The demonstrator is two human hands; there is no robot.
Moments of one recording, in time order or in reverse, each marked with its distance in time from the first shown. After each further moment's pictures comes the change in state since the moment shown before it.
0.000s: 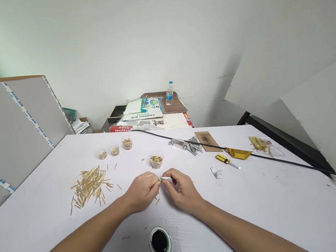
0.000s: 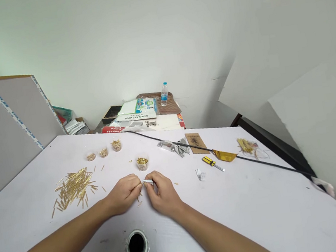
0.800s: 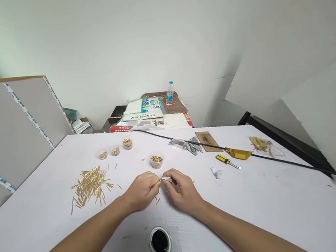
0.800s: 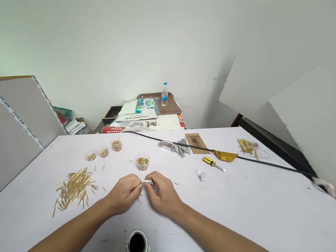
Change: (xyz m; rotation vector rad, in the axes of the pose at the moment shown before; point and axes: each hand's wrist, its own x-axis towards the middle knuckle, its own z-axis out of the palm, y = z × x) left_hand 0.000 -0.001 -0.002 0.008 -0.017 0.017; right_hand 0.000 -0.004 0.000 -0.024 0.012 -0.025
